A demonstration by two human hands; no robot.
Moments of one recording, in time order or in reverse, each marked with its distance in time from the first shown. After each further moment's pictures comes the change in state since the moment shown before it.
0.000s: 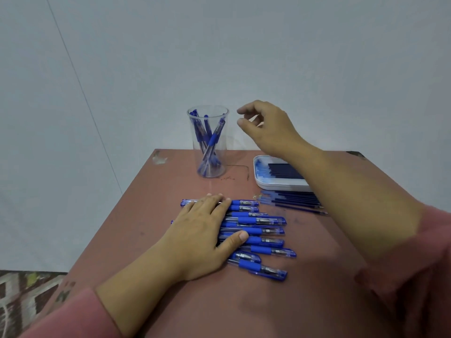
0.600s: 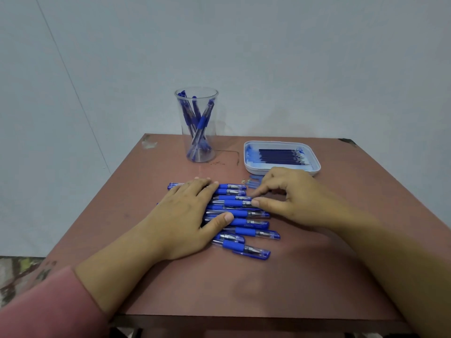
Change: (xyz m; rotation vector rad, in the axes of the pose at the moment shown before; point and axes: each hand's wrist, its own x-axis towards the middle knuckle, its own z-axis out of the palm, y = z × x) left_hand 0.001 0.002 -0.001 -0.007 0.028 0.016; right_hand -0.138 0.021 -0.033 -0.103 -0.438 -0.045
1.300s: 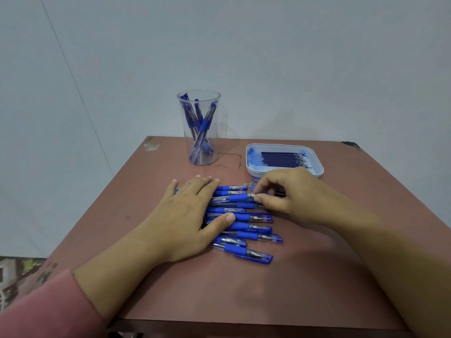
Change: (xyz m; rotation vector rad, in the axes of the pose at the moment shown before) left_hand -0.001 0.005 -0.007 -0.007 -0.009 -0.059; right_hand 0.008 -0.009 -0.005 0.039 0.007 0.053
